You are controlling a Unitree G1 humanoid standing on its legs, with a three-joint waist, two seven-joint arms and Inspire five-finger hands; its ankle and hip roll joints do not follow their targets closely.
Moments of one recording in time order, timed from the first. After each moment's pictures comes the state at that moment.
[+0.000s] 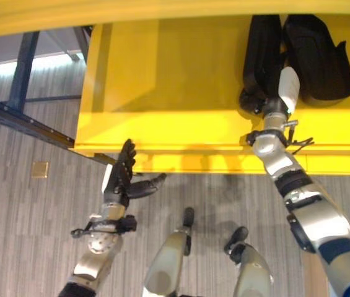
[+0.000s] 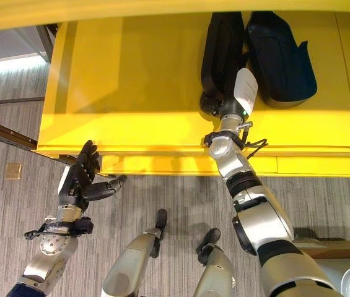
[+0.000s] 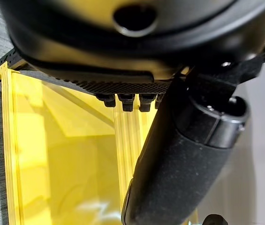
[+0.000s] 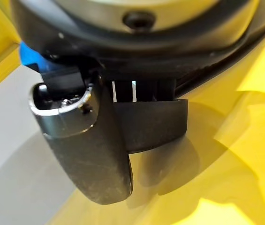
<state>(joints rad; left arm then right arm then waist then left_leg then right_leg) 0.00 0.49 -0.23 0.03 -0.42 -0.27 0.25 -1.05 -0.36 0.32 0.95 -0.19 -0.06 -0.65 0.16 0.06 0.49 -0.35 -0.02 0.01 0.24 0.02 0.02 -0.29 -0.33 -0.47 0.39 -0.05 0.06</state>
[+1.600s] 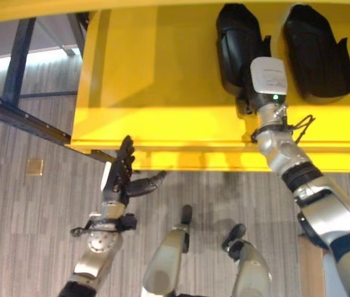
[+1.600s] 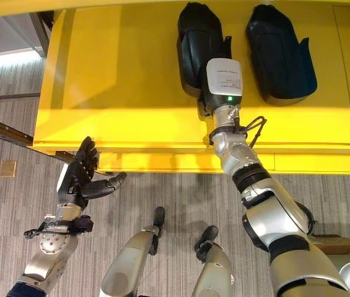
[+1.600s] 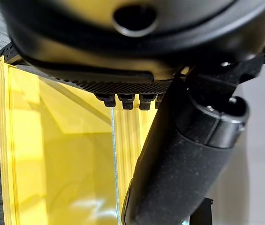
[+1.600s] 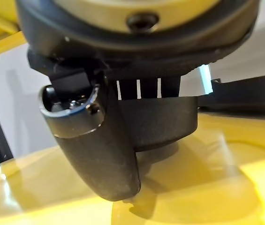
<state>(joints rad) -0.01 0.49 -0.23 0.03 -0.42 -0.29 0.23 -1.10 -0.45 0.57 0.88 -0.62 0.03 -0.51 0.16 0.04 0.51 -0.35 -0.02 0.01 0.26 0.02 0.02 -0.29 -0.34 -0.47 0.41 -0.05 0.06</state>
